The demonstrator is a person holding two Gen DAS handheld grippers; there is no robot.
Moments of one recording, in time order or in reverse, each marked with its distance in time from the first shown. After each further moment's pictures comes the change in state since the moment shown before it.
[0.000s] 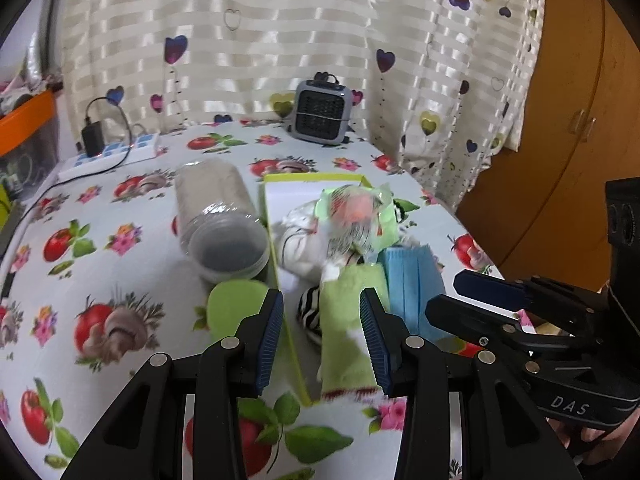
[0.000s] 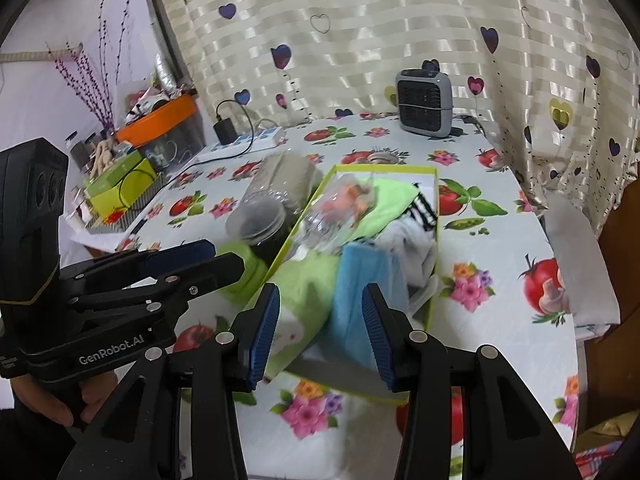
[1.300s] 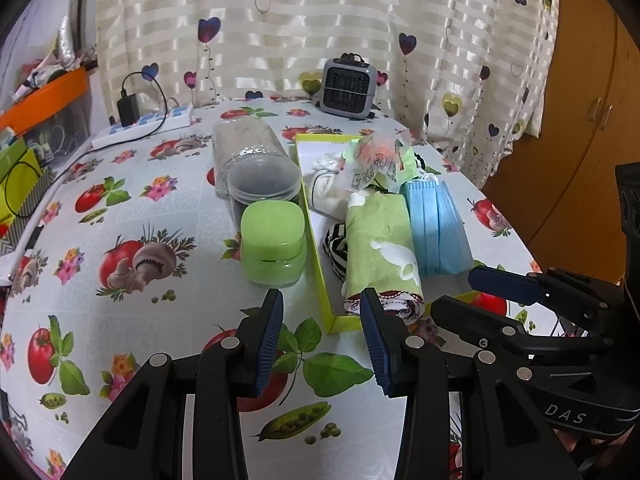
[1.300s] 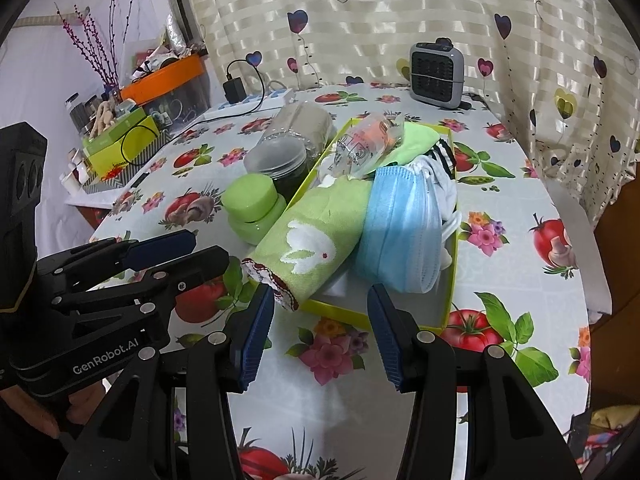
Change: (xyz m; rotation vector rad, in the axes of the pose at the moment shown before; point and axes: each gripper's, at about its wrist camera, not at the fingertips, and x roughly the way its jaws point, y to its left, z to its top) left arm -0.017 0.001 -0.049 -0.029 0.037 0.094; right arm 0.002 0.027 -0.040 -0.052 0.087 -0.038
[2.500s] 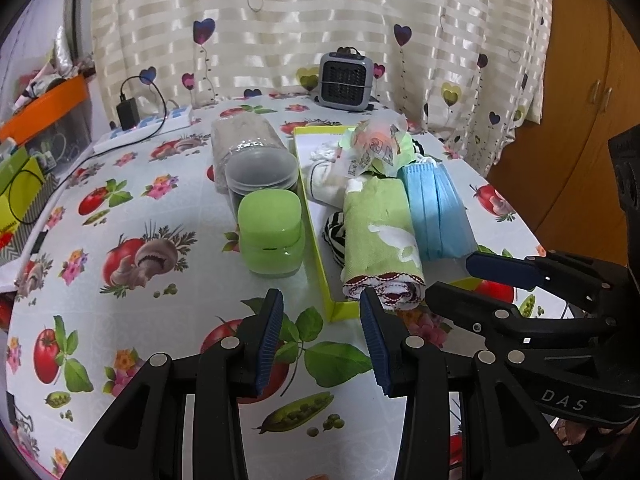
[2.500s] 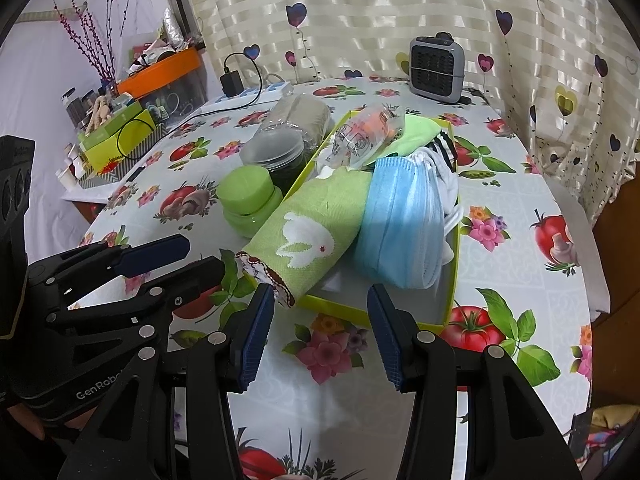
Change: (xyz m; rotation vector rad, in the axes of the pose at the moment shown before) left arm 0.000 -0.004 -0.009 0.037 0.006 0.023; right arm 0.008 0.002 -0.005 -0.002 0.014 -0.013
